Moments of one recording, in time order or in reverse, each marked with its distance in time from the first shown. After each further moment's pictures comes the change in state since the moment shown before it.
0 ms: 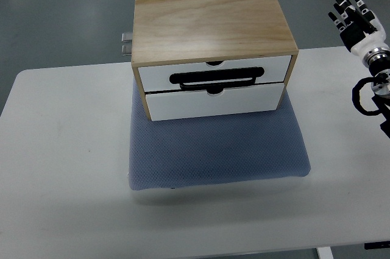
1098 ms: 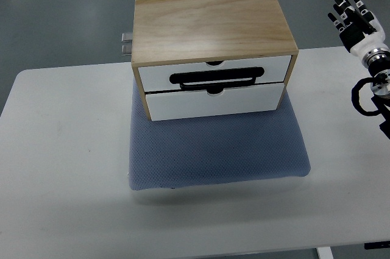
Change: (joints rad) left arm 0.000 0.000 0.000 0.002 -0.002 0.002 -0.001; right arm 0.001 0.007 0.000 -0.006 -0.001 -0.001 0.000
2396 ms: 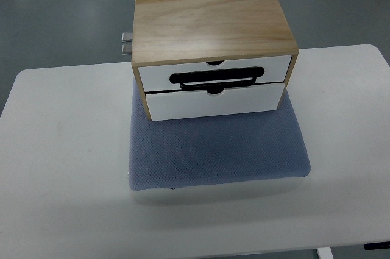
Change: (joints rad) left arm 0.000 0.000 0.000 0.000 0.000 0.000 0.001; right arm 0.442 -0.410 -0.769 0.253 -0.192 0.138 -0.007
